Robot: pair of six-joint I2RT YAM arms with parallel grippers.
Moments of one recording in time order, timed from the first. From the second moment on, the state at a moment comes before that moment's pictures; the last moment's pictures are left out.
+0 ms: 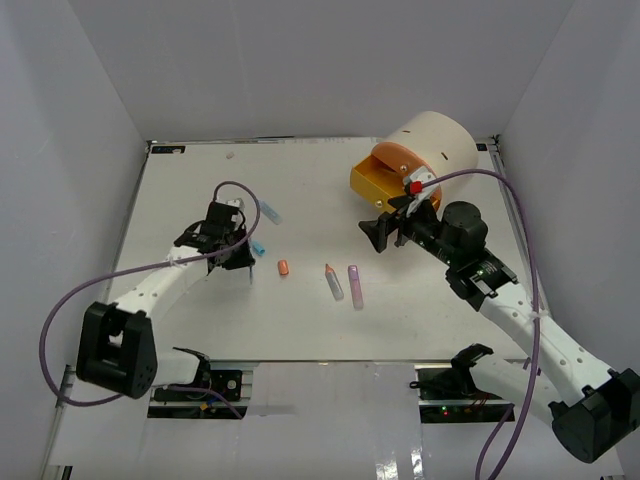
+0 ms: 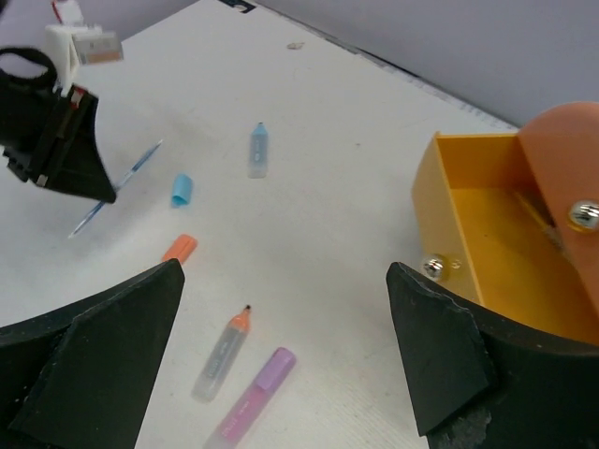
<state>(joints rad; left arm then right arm) -0.31 1.34 0.84 -0.52 -0.01 -0.42 0.56 0.92 0.80 0.02 -0.22 -0.01</state>
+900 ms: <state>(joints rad) -0.44 1.01 0.71 0.36 0.63 -0.62 0.82 1.30 1.07 0.26 -0.26 0.28</state>
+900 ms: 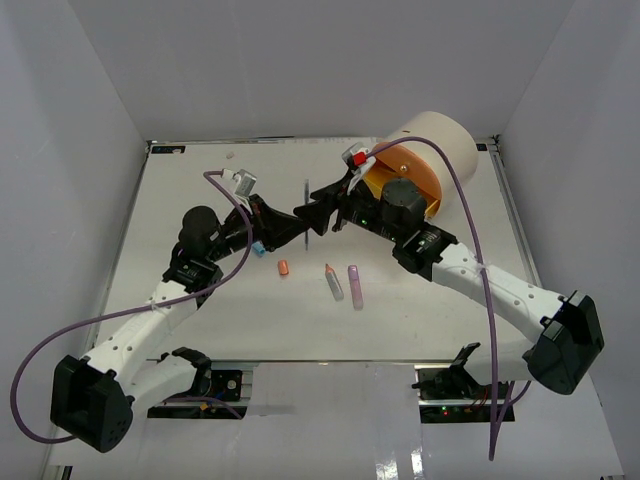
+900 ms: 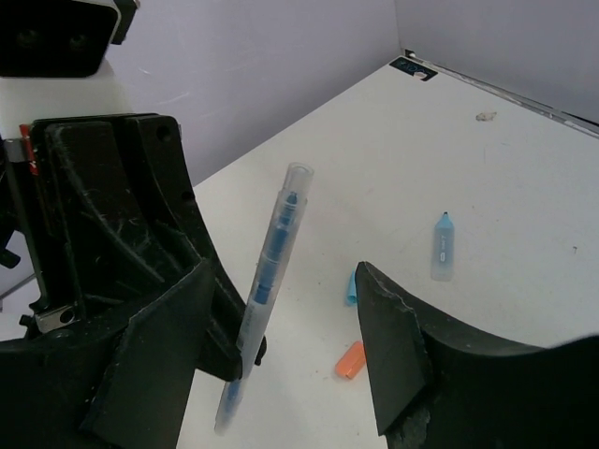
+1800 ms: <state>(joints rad) -0.46 1.12 0.83 0.11 0.35 -0.52 0.79 1.29 1.12 0.03 0.07 -0.10</state>
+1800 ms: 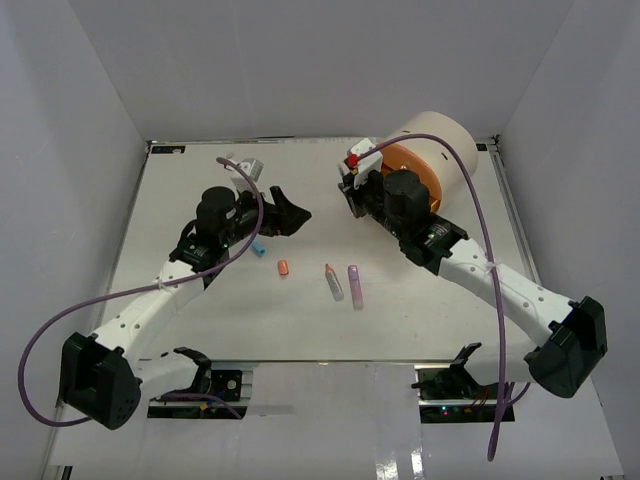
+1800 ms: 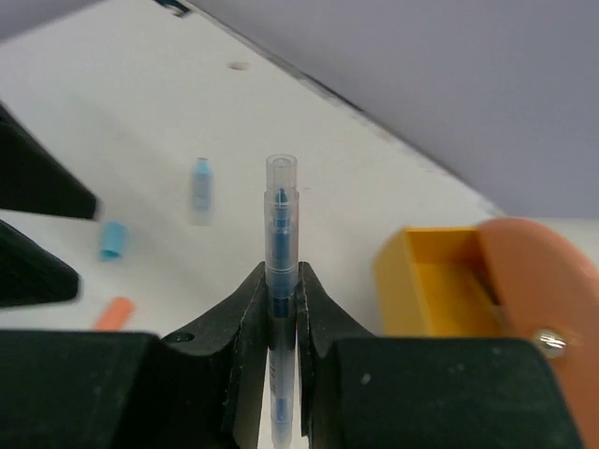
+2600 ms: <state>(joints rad) -0.32 1.19 0.87 -0.22 -0.10 -0.29 0.56 1.66 1.30 -0.08 0.38 -0.62</state>
